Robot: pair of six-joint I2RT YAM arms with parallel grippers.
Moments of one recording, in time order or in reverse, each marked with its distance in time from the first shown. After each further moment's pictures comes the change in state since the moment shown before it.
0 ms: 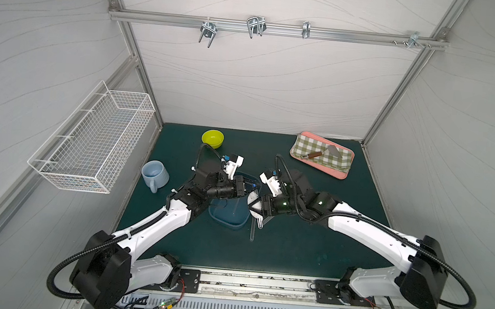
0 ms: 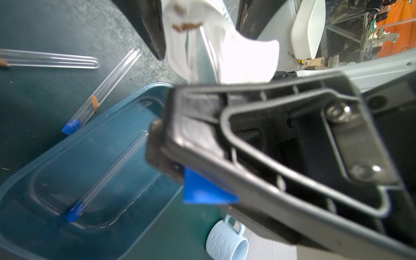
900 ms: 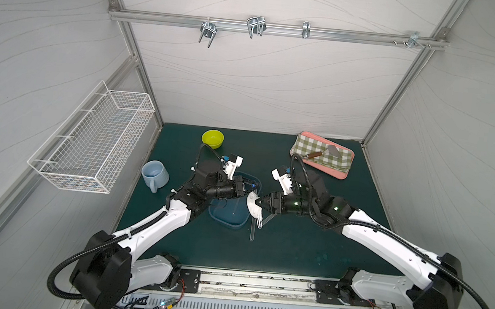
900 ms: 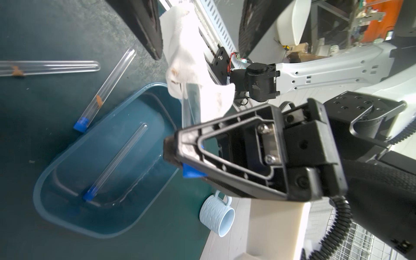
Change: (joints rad) left arm 0.005 0.001 -0.006 0.000 0.001 0.000; right arm -0.036 -0.137 -0.083 0.065 -0.005 0.105
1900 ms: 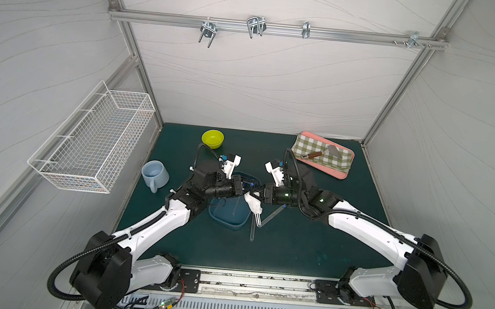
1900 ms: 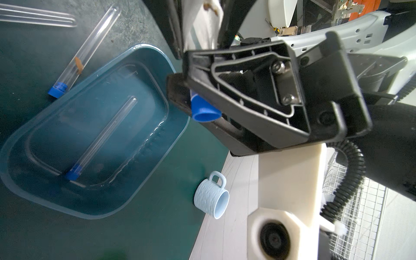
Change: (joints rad) left arm 0.009 -0.002 -0.005 0.005 -0.001 0.000; right arm -0.022 0.156 0.045 0.168 -0.033 0.042
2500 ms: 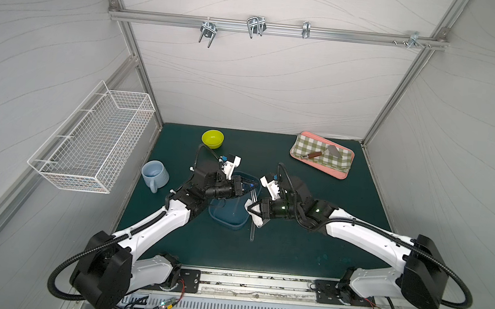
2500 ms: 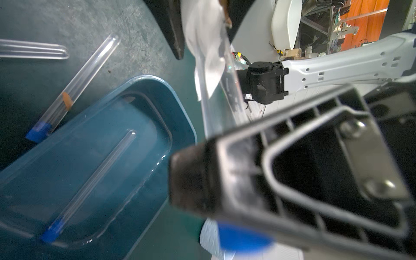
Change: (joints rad) left arm 0.002 0.001 -0.005 -0.007 0.000 -0.001; right arm 0.052 -0.012 -0.079 0.006 0.009 0.008
